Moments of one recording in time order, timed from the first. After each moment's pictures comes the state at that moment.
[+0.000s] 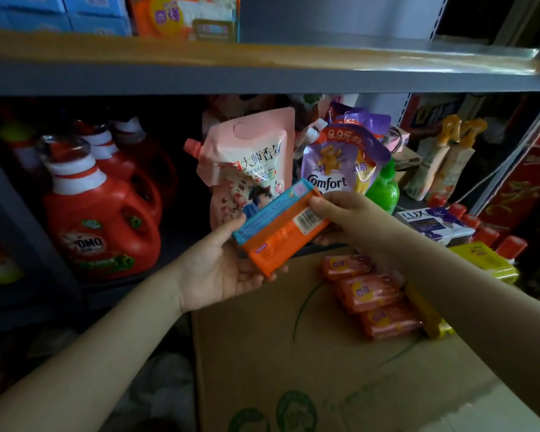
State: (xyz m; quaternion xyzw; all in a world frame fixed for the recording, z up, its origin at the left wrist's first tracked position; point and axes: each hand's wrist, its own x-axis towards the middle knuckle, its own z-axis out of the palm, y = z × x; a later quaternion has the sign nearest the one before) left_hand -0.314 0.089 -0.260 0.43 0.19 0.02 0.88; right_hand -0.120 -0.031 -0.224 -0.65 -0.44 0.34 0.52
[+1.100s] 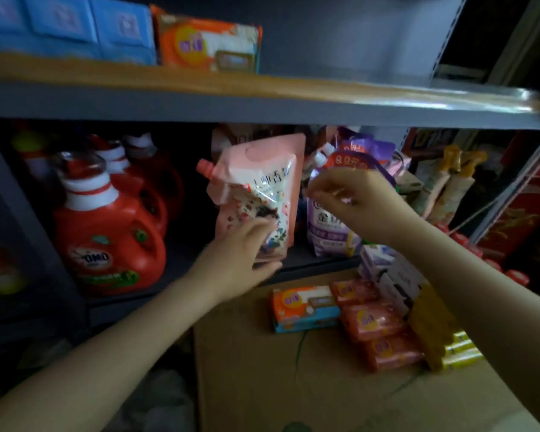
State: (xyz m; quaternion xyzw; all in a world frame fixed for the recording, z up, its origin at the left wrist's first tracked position) left_hand -0.297 0.102 -0.249 0.95 0.15 0.26 0.11; right_hand -0.133 -0.018 -0.152 -0.68 -0.66 -0.07 0.31
